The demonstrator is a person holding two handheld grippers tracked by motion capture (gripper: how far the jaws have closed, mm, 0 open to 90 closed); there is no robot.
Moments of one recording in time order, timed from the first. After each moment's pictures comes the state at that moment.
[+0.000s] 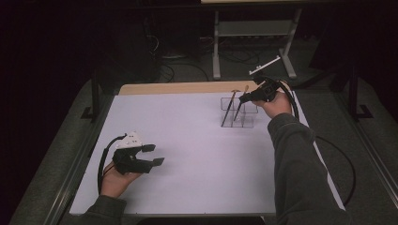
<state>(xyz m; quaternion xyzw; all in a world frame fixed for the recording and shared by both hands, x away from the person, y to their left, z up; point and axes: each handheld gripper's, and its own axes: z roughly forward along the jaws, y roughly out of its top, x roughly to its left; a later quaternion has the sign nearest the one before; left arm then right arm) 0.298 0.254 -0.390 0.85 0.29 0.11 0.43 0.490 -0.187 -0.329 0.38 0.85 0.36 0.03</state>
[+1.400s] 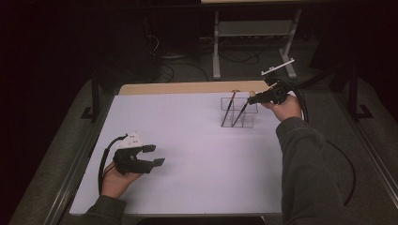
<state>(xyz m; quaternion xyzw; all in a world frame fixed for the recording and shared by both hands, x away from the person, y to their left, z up) 0.298 0.252 -0.391 0.85 0.30 0.11 0.42 0.478 -0.218 -0.330 0.42 0.83 0.36 0.05</state>
